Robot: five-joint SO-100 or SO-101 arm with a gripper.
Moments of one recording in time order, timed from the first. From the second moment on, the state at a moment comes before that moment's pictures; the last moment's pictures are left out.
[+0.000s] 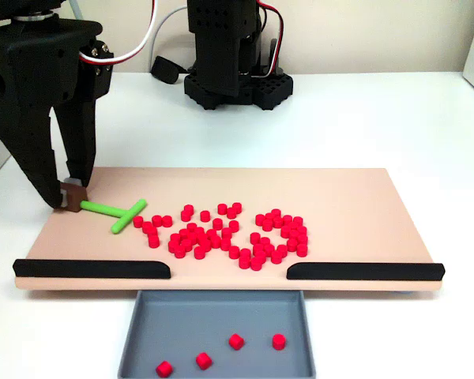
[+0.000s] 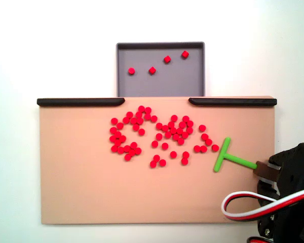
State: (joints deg) arm 26.9 69.8 82.2 74.0 -184.2
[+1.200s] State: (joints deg) arm 21.6 69.0 81.5 73.5 -184.2
